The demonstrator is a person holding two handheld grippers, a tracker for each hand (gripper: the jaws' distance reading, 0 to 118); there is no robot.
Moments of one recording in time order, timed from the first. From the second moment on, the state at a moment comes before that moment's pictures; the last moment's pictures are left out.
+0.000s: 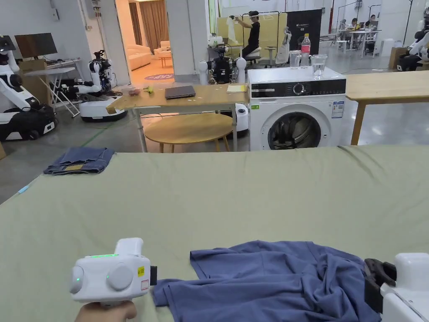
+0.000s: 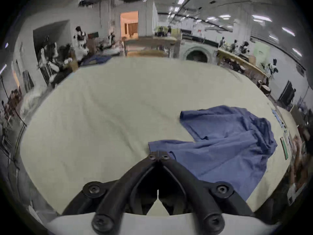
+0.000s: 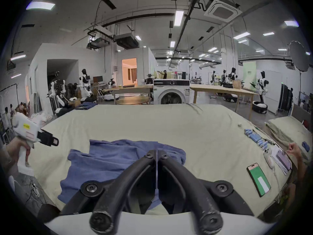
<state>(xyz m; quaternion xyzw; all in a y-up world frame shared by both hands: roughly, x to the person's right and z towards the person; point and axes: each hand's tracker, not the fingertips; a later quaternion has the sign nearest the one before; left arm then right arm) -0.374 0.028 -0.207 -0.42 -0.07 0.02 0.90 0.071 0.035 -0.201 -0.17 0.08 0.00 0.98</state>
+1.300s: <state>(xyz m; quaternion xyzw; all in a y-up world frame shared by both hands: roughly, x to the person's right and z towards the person) -0.363 0.068 -0.261 -0.42 -0.09 -0.04 0.90 0.117 -0.049 -0.331 -0.36 0.10 -0.02 0.93</state>
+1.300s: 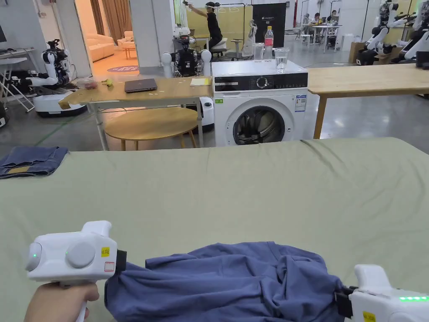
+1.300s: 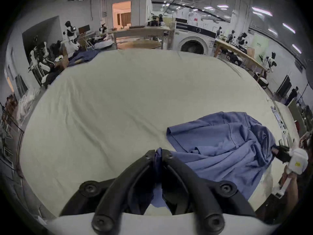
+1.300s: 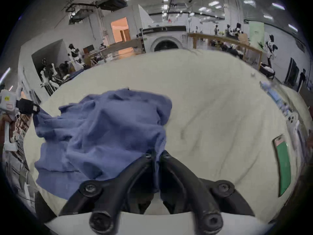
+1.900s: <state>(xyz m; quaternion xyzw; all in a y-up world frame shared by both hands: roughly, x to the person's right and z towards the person) -0.374 0.252 -0.231 -0.15 -0.01 -0.08 0.99 0.091 0.225 -0.368 -0.09 0.02 0.09 0.99</state>
